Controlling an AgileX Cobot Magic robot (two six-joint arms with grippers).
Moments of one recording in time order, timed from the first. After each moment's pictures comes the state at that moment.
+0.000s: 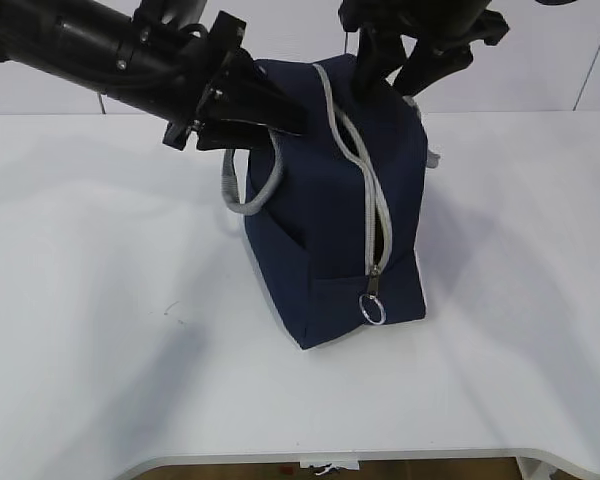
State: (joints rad) left arm -0.33 1.89 -1.47 -1.23 1.06 0.60; right arm 0.33 1.96 -2.00 0.21 1.26 0.00
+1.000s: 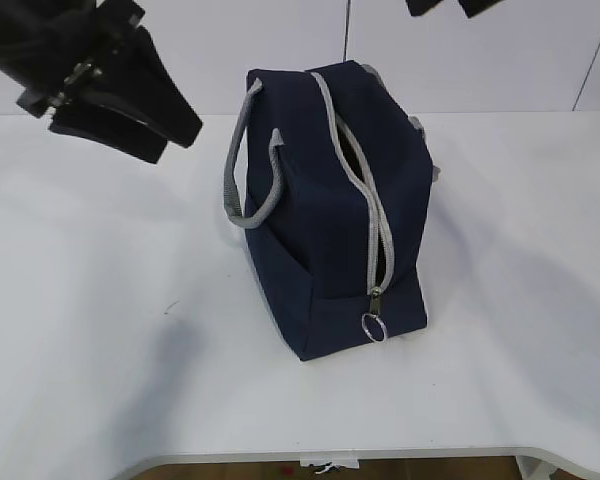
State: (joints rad) left arm -0.27 1.67 -1.47 -0.77 1.22 0.34; right arm 0.33 1.63 -1.83 0.22 1.26 -0.07
